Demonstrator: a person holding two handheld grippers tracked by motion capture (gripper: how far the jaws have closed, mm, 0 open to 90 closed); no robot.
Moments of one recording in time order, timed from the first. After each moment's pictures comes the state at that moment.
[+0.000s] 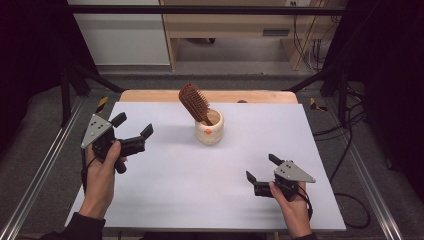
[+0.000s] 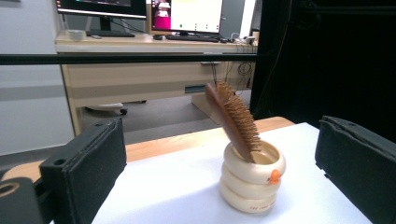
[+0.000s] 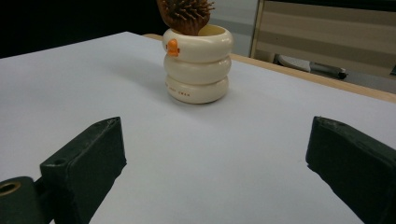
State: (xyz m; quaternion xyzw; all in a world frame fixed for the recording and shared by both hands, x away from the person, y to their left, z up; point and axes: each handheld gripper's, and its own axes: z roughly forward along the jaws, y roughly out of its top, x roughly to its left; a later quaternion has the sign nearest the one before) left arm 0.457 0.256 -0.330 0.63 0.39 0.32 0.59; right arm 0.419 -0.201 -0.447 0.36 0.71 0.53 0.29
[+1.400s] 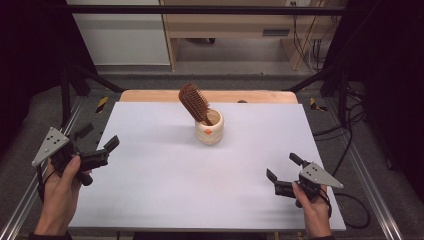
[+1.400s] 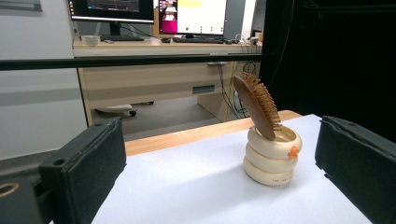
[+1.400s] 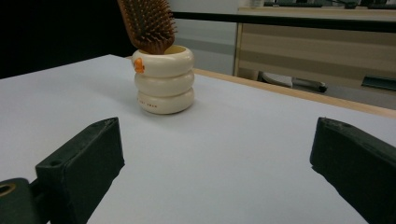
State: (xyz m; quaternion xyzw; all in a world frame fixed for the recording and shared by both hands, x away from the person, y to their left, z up) left arm 0.425 0.328 -0.334 0.63 0.38 0.33 0.59; right arm 0.413 -0.254 -0.447 0.37 0.67 0.56 0.31
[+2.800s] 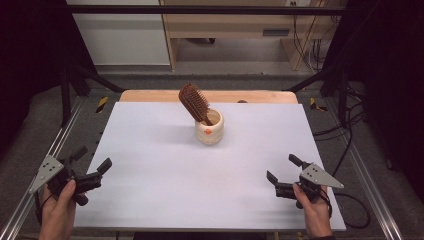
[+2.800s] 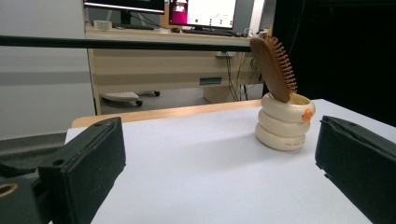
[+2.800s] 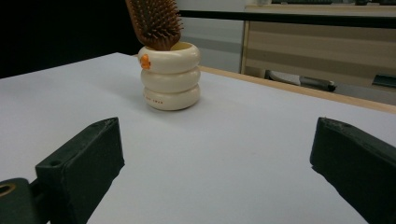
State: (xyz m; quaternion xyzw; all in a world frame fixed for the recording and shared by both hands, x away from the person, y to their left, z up) left arm 0.401 0.362 -0.401 0.62 0.40 0.33 0.59; right arm 0.412 -0.257 -0.451 0.36 0.68 0.57 0.30
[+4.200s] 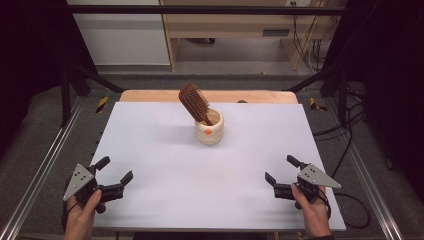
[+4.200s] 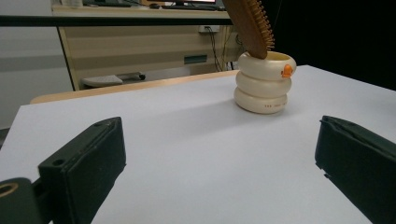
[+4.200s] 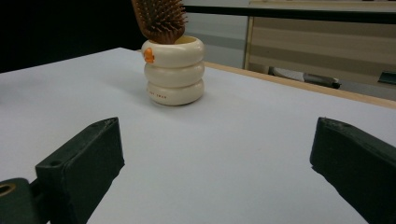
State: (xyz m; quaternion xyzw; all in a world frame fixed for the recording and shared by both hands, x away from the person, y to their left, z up) left arm 0.400 0.323 -0.442 0.66 0.38 0.31 0.57; right arm 0.413 -0.254 -0.455 0.36 0.69 0.56 0.29
